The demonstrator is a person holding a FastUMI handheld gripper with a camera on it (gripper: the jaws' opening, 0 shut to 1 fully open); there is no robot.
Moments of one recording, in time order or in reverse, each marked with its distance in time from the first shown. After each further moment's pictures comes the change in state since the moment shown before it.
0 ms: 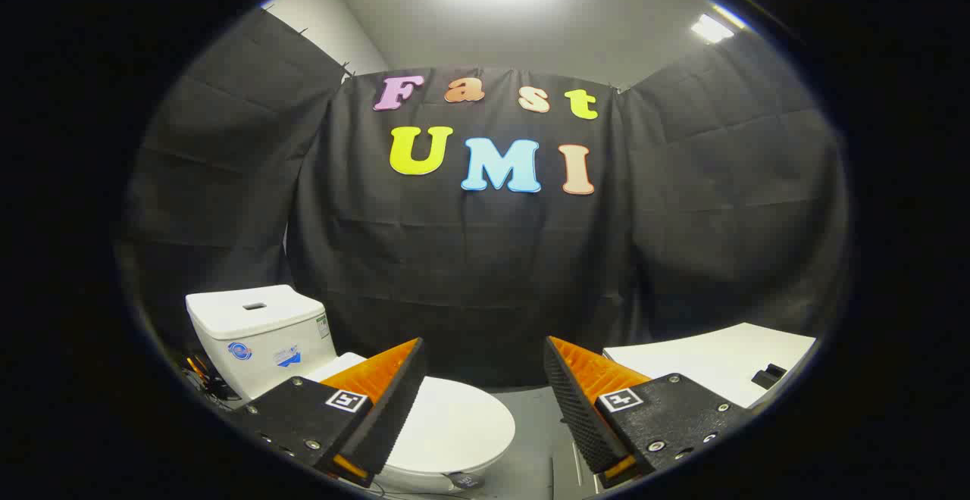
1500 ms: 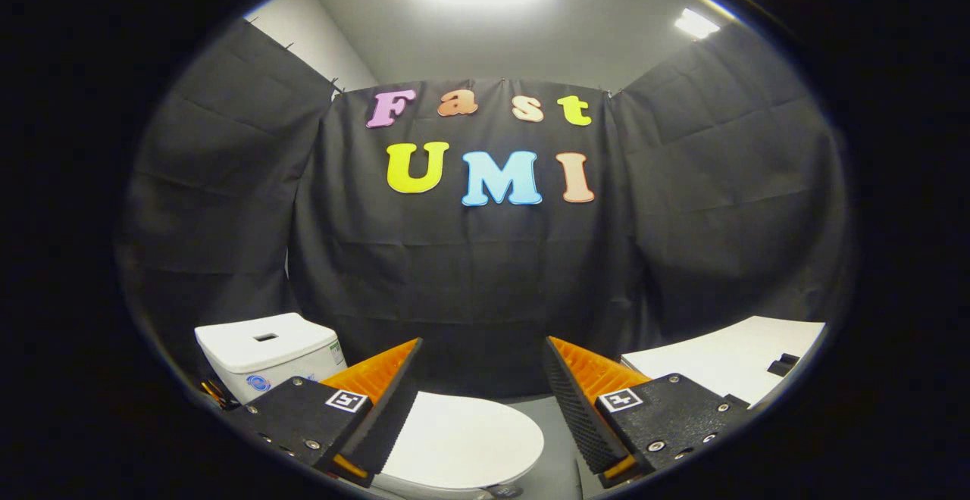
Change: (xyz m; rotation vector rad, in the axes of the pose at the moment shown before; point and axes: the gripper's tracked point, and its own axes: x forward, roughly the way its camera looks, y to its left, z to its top) arm 0.009 0.037 0.027 0.093 -0.044 -0.017
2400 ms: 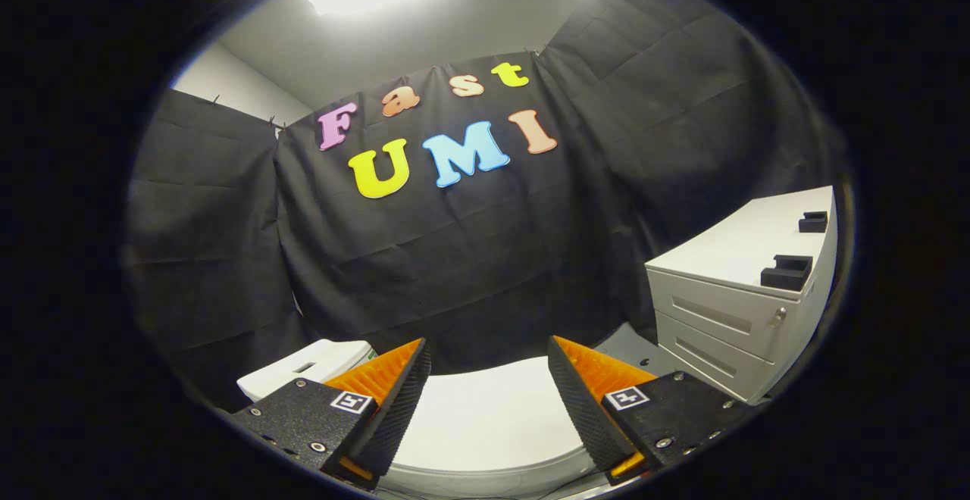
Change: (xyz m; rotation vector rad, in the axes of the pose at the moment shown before) arm -0.028 0.037 -0.083 0.334 0.076 -0.070
